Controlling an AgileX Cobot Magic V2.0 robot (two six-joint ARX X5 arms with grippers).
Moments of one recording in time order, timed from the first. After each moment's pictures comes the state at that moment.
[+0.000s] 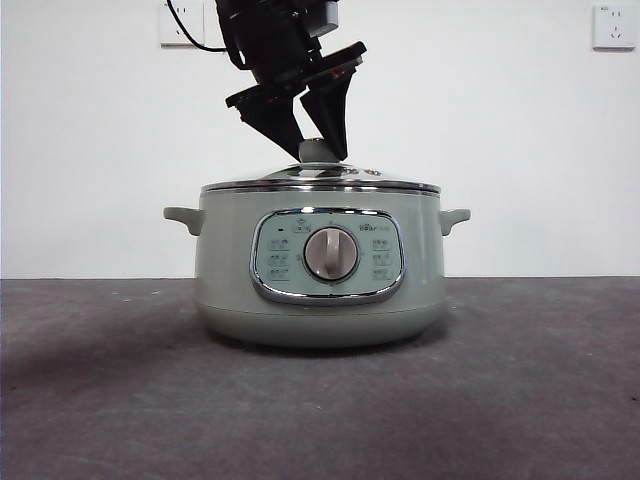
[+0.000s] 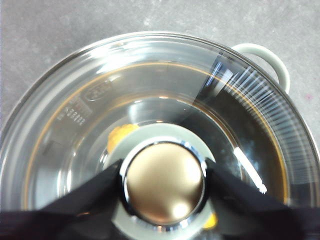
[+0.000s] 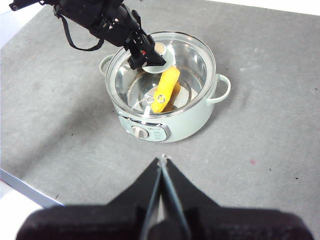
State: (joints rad) left arm -0.56 2.06 2.07 -0.94 0.10 0.09; right arm 0.77 0.99 1.72 -1.36 0.16 0.26
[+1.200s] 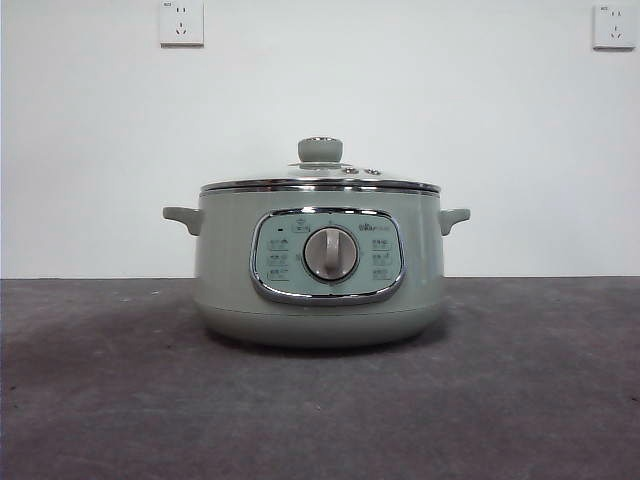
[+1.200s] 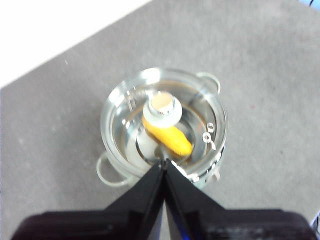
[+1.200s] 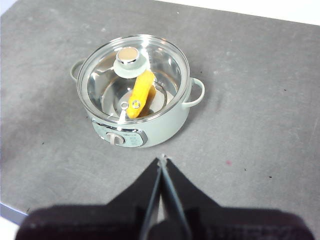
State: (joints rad) left arm -0.56 1.42 2.05 -1.27 0.04 0.10; right arm 0.77 1.02 1.72 -1.36 0.27 0.26
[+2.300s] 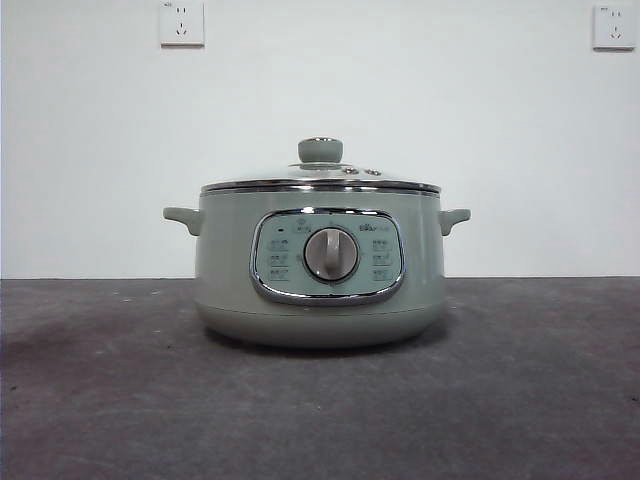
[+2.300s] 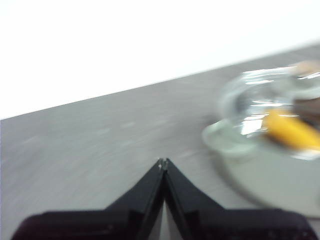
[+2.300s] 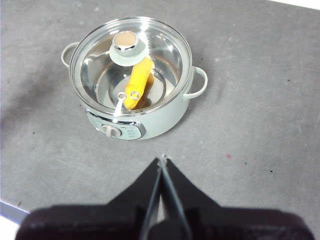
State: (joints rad) left arm -0.09 0.54 0.54 -0.18 0.09 0.12; right arm 0.77 1.09 1.72 -1.36 0.27 0.26
